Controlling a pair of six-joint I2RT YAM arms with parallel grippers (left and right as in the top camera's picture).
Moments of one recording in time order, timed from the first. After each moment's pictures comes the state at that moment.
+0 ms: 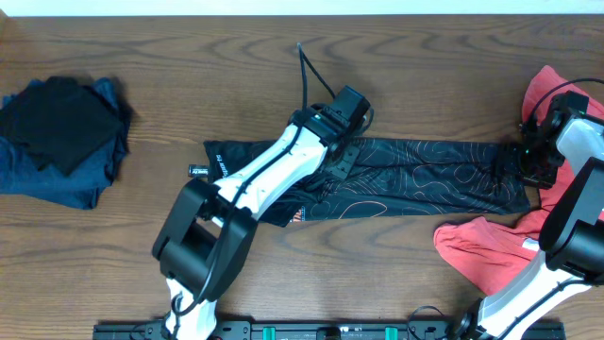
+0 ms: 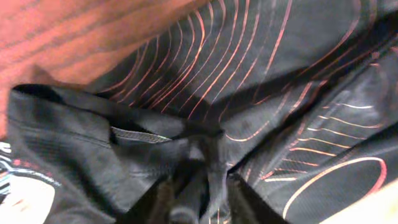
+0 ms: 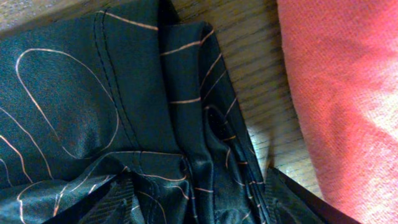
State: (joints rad) left arm -0.67 2.00 1.49 -0.79 0.02 -0.15; right arm -0.42 2.01 1.31 -0.83 0.00 -0.06
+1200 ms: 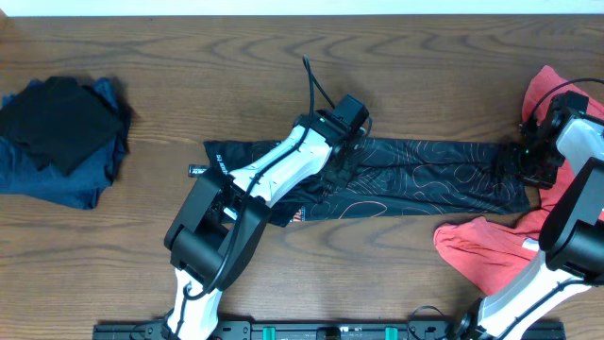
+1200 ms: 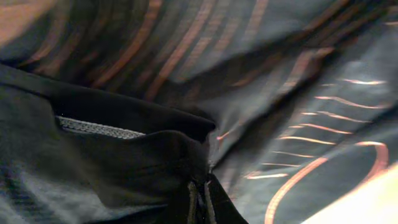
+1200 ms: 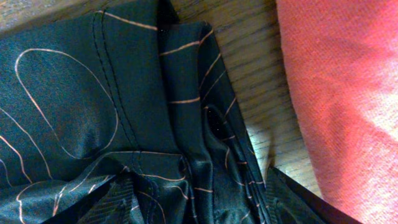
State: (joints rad) left arm -0.67 2.06 1.48 -0.80 0.15 -0.15; right arm -0.42 2.01 1.31 -0.83 0.00 -0.06
